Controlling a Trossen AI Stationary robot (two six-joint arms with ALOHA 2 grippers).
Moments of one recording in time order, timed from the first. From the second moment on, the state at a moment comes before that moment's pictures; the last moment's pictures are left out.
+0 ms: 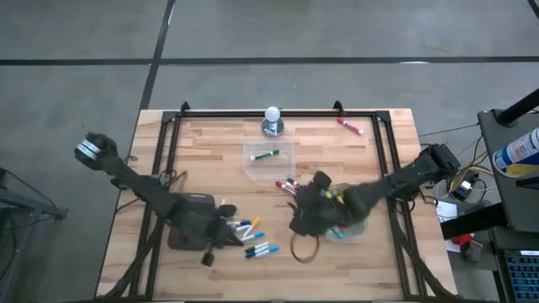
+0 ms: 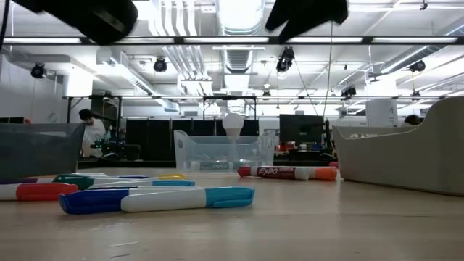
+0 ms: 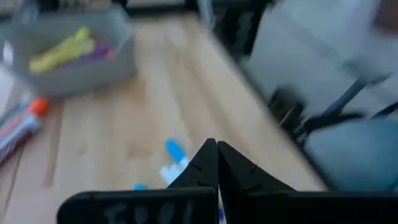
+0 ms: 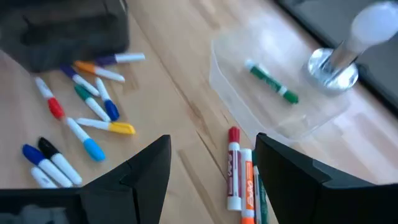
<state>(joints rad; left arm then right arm) -0.61 1.27 0.67 0.20 -0.21 -0.19 0.43 1.64 1.36 -0.73 0.69 0.71</state>
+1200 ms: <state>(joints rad) -0.72 1.00 0.40 0.62 -0.17 -0.13 0.12 2.00 1.31 -0.72 0.24 0.59</state>
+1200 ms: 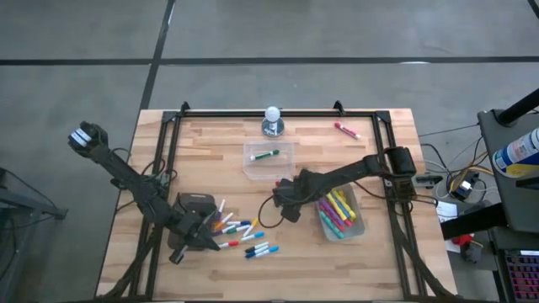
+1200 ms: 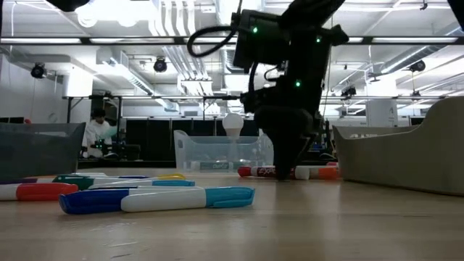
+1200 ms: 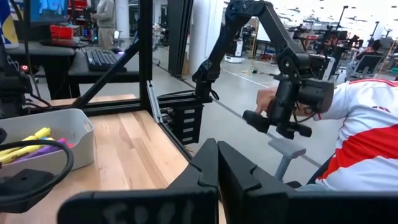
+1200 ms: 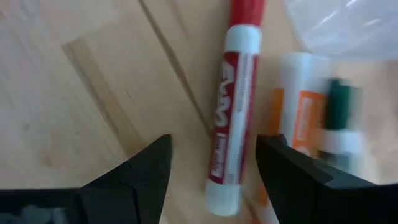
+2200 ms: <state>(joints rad) -0.72 1.00 0.40 0.62 -0.17 -0.13 0.16 2.01 1.39 -0.68 0.10 0.47</state>
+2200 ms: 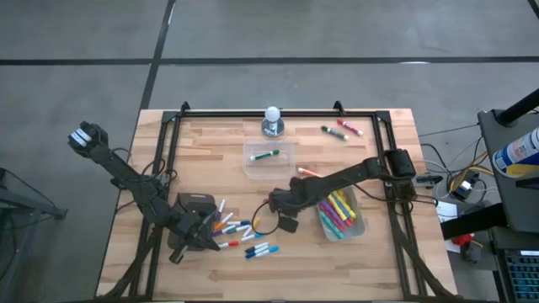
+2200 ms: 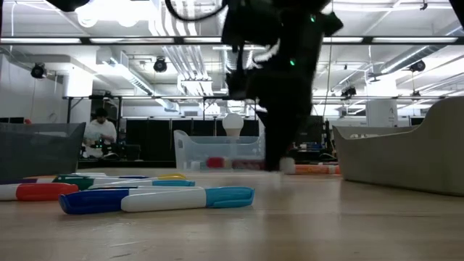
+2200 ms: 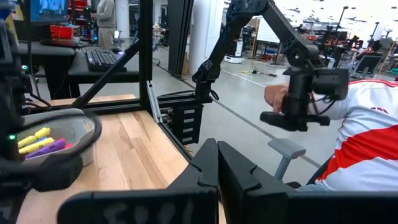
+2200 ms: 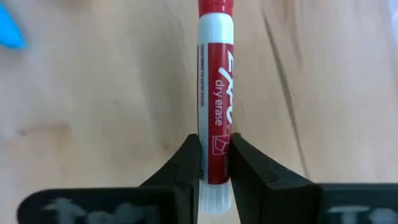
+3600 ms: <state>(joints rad) -0.72 1.00 0.40 0.61 -0.17 -0.20 -0.12 1.97 1.54 -0.74 0.25 0.13</state>
